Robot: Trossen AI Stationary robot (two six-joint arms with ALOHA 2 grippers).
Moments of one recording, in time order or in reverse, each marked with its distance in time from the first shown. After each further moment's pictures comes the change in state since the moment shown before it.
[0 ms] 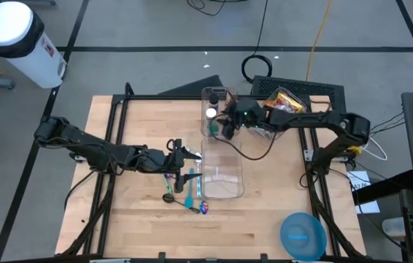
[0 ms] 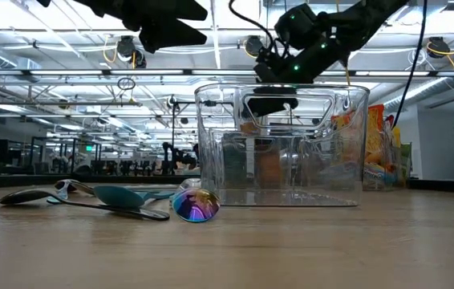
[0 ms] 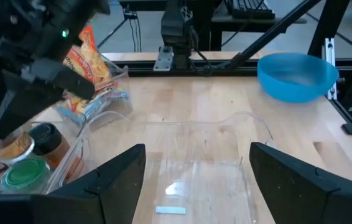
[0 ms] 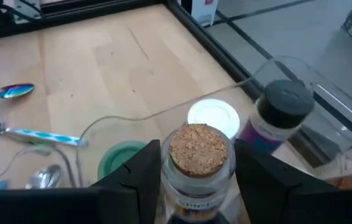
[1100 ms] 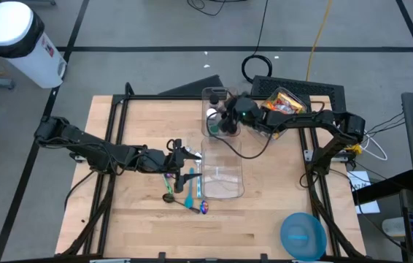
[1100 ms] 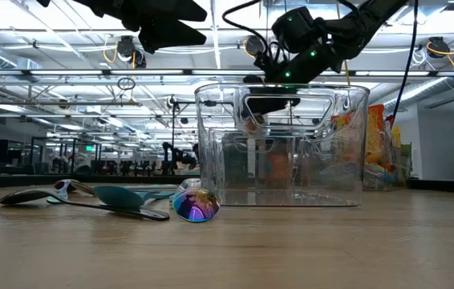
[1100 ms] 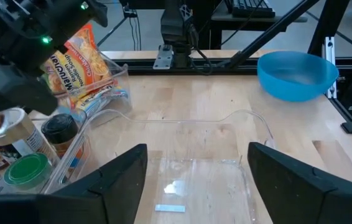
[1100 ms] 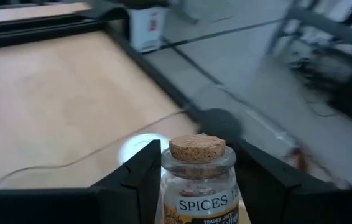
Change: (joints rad) left arm 0.000 0.000 0.000 -0.007 0.000 -0.005; right arm -0.001 0.047 -0.004 0.178 0.265 -0.026
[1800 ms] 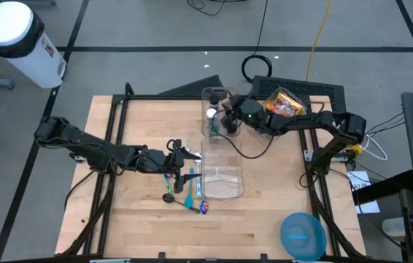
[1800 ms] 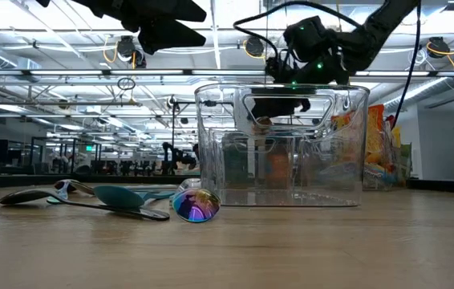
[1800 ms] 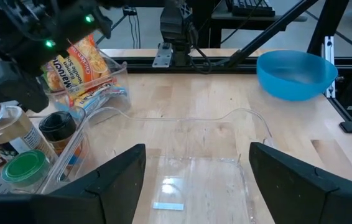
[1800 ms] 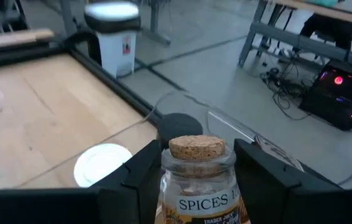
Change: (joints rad) left arm -0.002 0.000 0.000 -0.006 0.003 -0.011; right arm -0.027 -0.003 -0.133 0.193 0.077 0.026
